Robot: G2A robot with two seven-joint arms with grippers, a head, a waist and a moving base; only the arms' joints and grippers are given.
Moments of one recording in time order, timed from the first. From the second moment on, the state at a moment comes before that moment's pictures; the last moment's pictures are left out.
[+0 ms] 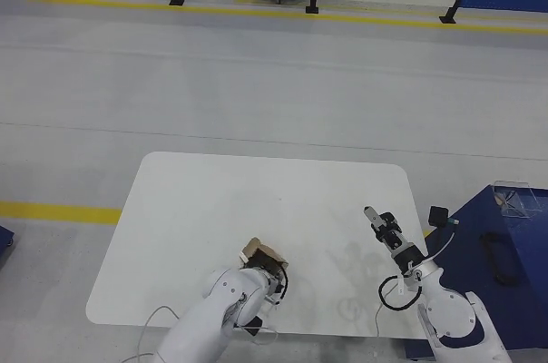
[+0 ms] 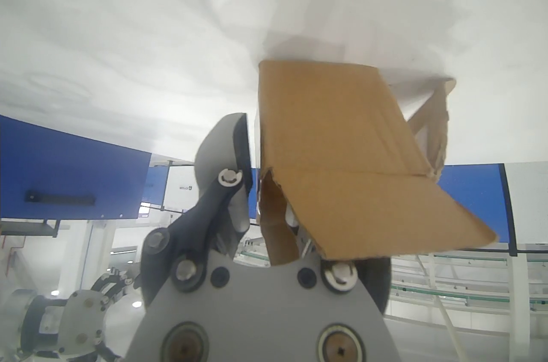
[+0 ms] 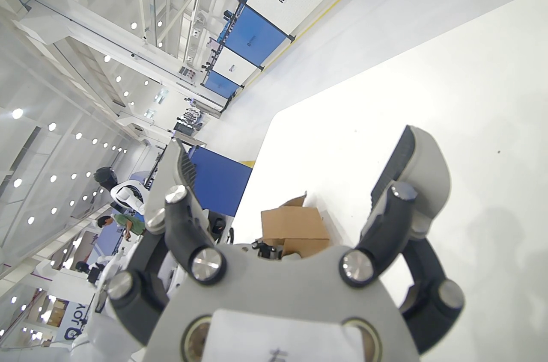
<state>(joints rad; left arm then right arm) 1.09 -1.44 -0.88 -1.56 -1.87 -0.03 1.05 -1.52 -1.13 1.56 -1.77 -0.19 -0.23 0.26</state>
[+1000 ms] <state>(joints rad) 1.38 -1.35 -1.20 -1.93 -1.83 0.54 0.64 -1.52 -1.13 1.56 -1.77 -0.19 -0.23 0.26</state>
